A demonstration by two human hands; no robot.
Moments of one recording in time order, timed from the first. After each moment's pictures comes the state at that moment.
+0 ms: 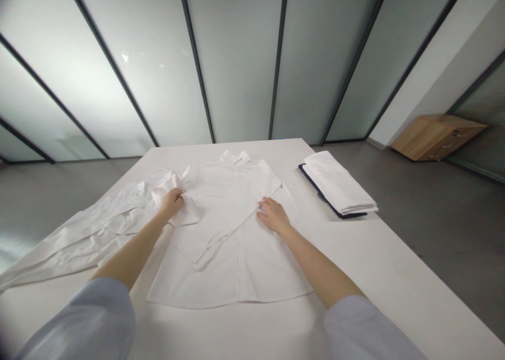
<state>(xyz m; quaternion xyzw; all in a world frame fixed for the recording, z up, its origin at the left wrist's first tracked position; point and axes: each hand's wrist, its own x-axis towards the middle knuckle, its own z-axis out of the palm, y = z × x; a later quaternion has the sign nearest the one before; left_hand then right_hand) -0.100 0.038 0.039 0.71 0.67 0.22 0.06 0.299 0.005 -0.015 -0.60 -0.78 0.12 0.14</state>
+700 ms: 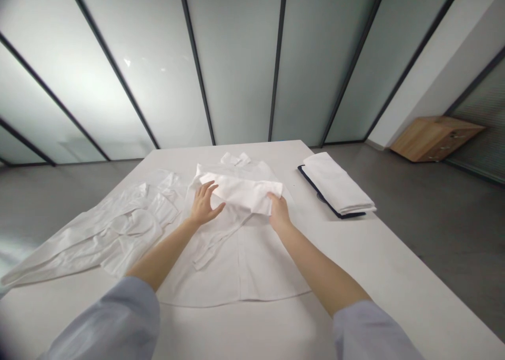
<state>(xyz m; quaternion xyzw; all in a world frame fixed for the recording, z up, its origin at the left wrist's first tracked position) 0.011 0.006 0.046 0.80 0.51 0.31 -0.03 0.274 0.003 0.021 -0.54 -0.45 0.43 0.57</state>
